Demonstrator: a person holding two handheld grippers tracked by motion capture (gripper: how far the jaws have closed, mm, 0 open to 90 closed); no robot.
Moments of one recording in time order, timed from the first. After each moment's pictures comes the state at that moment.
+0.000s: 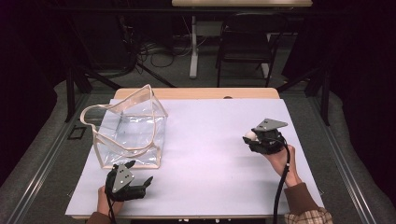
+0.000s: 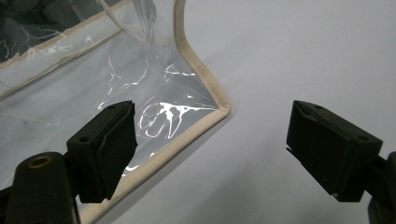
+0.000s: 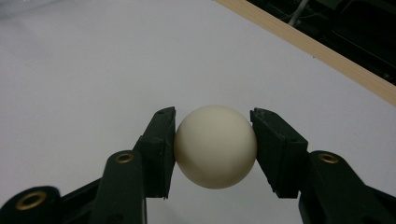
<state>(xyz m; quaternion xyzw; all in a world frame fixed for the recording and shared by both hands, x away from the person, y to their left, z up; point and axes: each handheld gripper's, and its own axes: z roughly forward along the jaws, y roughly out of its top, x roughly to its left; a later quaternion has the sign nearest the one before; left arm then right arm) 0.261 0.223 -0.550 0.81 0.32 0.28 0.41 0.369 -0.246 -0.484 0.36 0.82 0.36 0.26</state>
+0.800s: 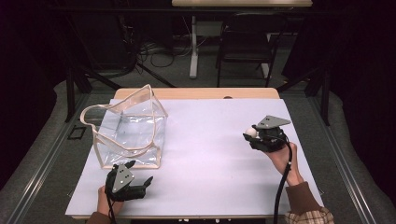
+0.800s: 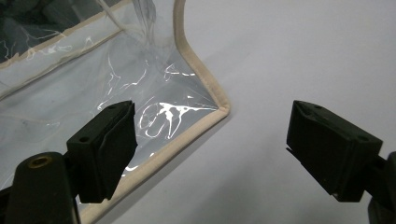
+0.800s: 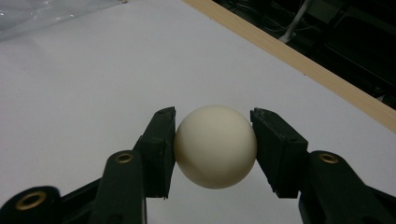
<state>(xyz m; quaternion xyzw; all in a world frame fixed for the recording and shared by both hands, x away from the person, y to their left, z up) 0.261 0.223 -0.550 0.81 0.32 0.28 0.41 0.365 -0.244 -0.466 0.35 0.81 0.38 0.27</state>
